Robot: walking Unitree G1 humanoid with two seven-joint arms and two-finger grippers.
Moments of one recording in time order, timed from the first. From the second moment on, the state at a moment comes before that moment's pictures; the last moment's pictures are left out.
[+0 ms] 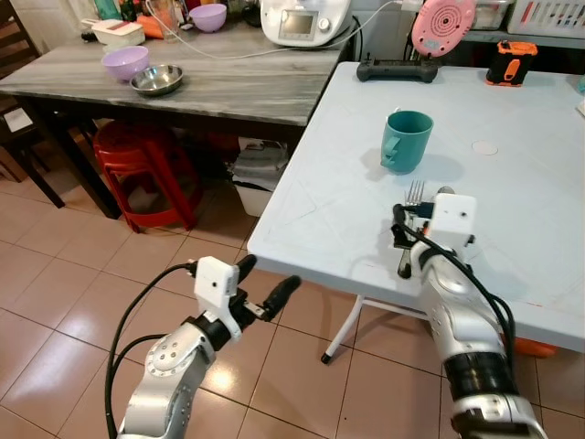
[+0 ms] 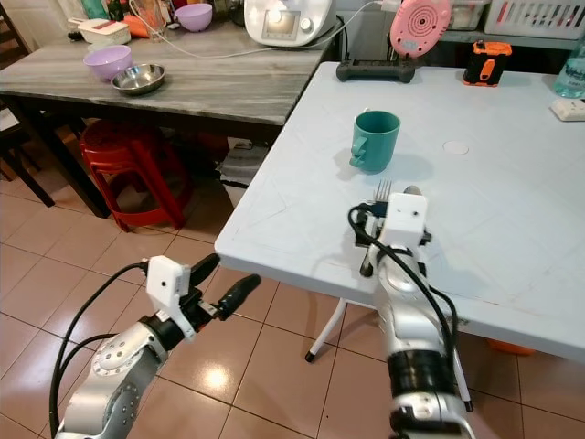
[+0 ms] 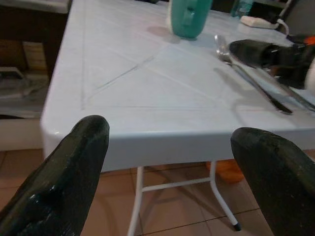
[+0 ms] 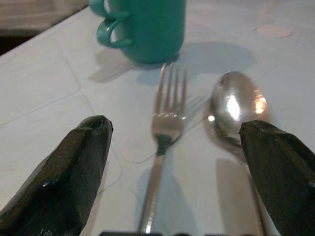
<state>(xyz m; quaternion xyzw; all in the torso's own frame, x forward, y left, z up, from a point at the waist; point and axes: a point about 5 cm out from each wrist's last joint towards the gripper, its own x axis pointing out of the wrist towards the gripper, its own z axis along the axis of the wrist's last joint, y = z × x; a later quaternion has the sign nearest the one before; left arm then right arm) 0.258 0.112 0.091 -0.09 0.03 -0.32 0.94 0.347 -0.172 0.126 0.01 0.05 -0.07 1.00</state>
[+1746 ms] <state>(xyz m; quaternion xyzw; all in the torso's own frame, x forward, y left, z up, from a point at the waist) 0.248 0.100 0.103 -0.09 0.02 -0.46 0.88 0.357 -0.171 0.111 0.01 0.11 -0.07 0.99</state>
